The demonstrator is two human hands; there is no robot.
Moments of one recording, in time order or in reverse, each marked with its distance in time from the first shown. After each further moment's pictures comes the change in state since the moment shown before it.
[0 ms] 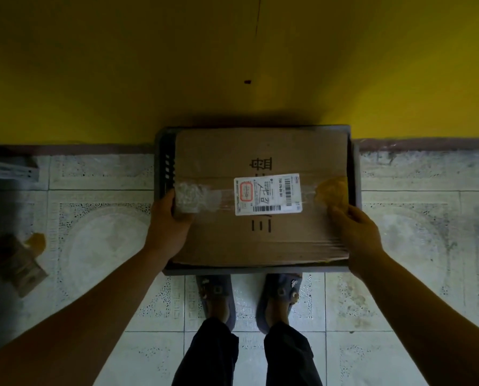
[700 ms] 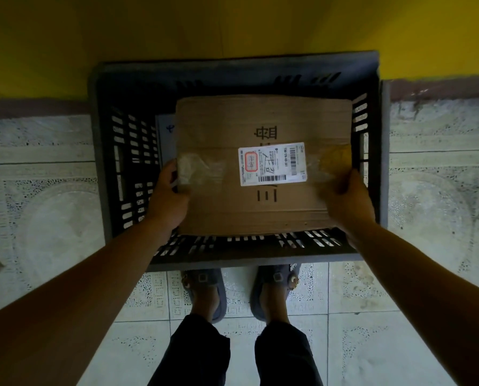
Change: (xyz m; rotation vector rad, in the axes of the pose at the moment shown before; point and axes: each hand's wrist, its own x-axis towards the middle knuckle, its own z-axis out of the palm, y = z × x) left_hand 0.074 -0.069 0.095 -0.131 -0.056 -0.123; right_hand 0.119 0.083 0.029 -0.512 0.059 -0.141
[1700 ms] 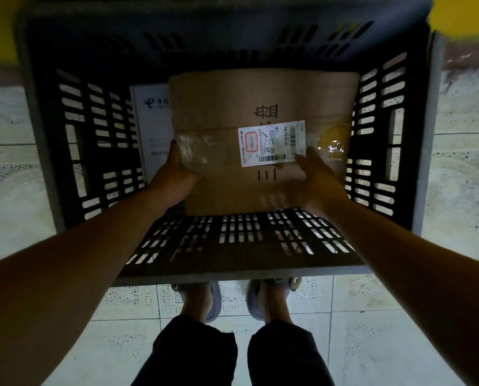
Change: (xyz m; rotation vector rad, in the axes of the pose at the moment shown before) left_hand 0.081 -0.036 0.035 0.258 -0.233 -0.095; right_hand 0.049 0.002 0.065 -0.314 -0.376 -0.361
